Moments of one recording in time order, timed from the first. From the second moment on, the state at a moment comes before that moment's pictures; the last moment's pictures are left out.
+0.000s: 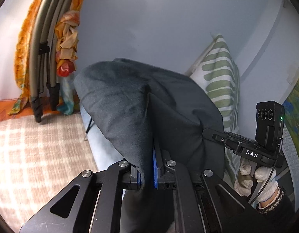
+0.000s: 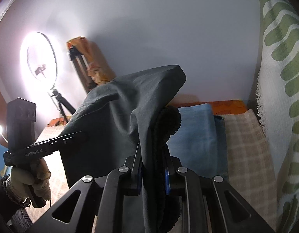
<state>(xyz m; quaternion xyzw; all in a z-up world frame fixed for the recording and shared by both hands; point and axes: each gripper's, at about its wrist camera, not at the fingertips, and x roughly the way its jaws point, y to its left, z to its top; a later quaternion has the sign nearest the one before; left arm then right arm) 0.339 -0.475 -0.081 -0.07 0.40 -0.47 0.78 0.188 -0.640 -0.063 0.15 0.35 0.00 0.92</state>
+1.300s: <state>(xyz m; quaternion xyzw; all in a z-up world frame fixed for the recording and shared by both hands) 0.346 -0.445 -0.110 -0.02 0.44 -0.39 0.81 0.194 -0.656 -0.092 0.12 0.39 -0.13 0.90</state>
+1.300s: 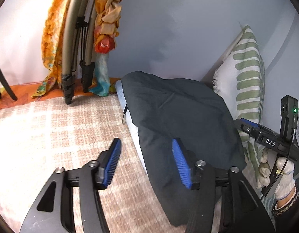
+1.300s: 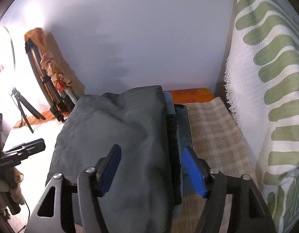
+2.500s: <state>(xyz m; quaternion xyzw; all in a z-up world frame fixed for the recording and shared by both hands) 0.188 -0.335 -0.054 0.06 0.33 -0.38 0.86 0.068 -0.494 -0.054 0.07 0.34 -0.21 0.91</state>
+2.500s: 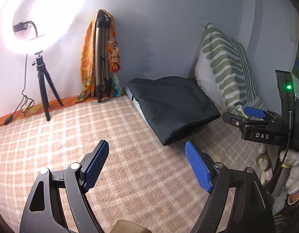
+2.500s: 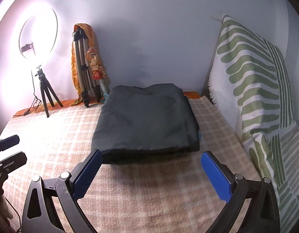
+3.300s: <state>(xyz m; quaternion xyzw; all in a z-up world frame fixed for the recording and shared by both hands) 0.171 -0.321 -0.058 0.08 0.32 -0.38 0.86 0.039 -0.478 -0.068 0.08 0.30 -0.24 0.92</state>
